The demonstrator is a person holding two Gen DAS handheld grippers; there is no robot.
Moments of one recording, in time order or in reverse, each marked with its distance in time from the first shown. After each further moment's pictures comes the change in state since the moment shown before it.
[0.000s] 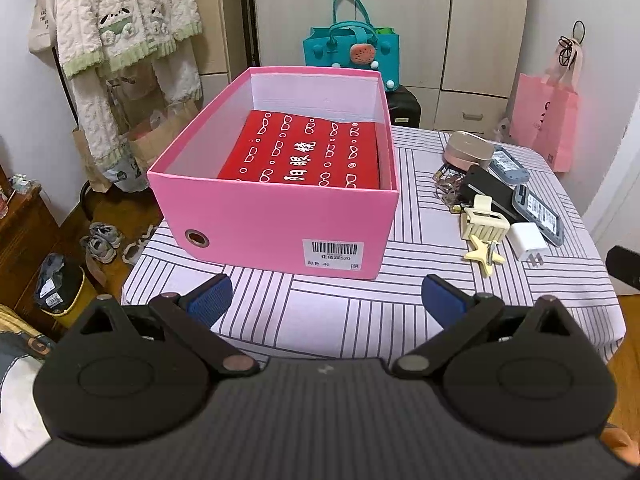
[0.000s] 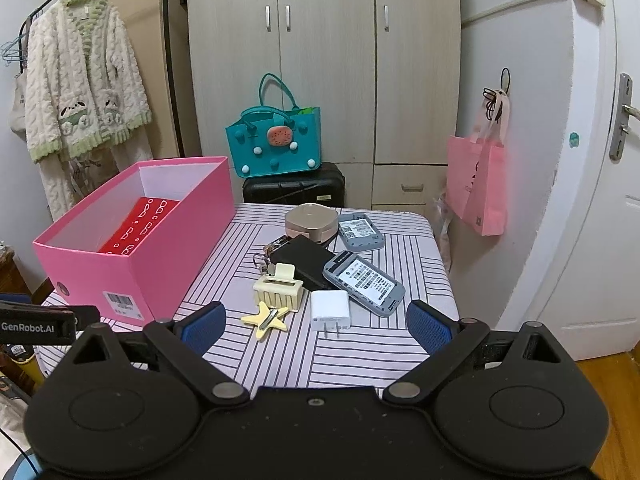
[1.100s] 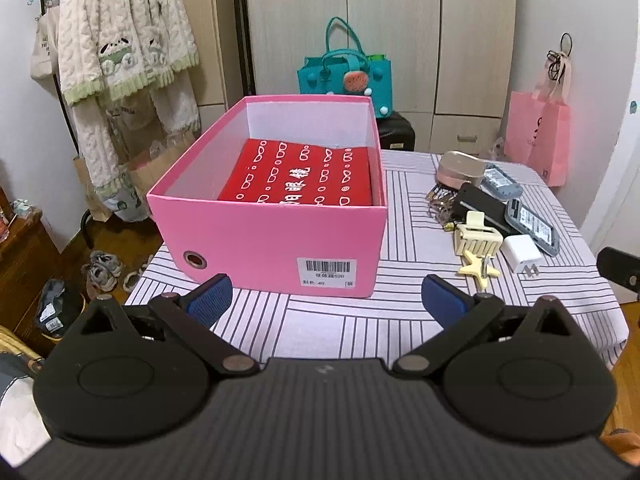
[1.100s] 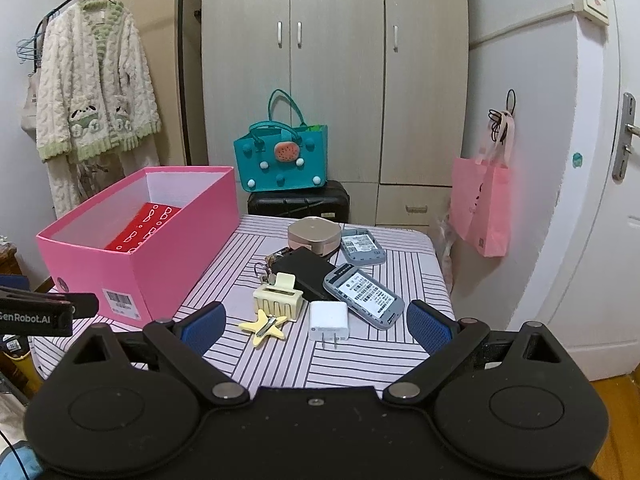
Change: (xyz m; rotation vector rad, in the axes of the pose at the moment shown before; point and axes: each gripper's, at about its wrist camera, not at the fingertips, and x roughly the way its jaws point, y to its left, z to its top) left arm -0.010 -0.006 -0.009 0.027 -0.107 -0.004; right arm -0.002 -0.001 -0.011 -0.044 -0.069 0.014
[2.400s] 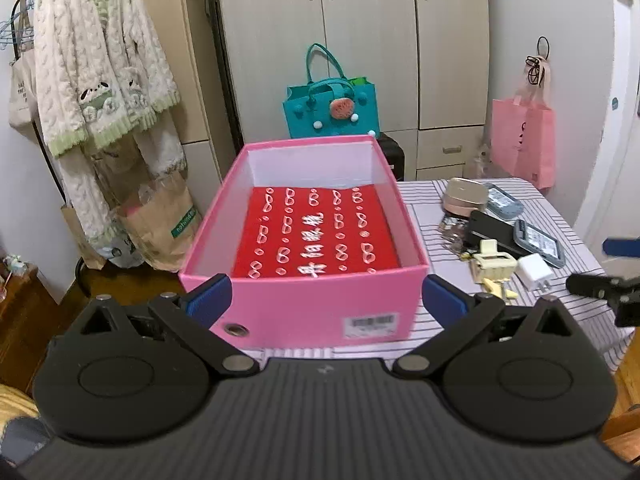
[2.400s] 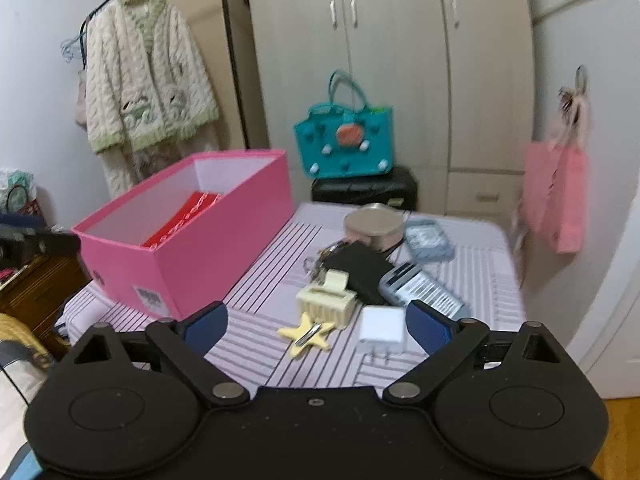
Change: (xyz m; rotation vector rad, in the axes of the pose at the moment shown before) left arm -0.002 0.047 0.046 0.115 -0.047 -0.056; right arm 0.057 -0.014 0.008 -0.003 0.070 0.252
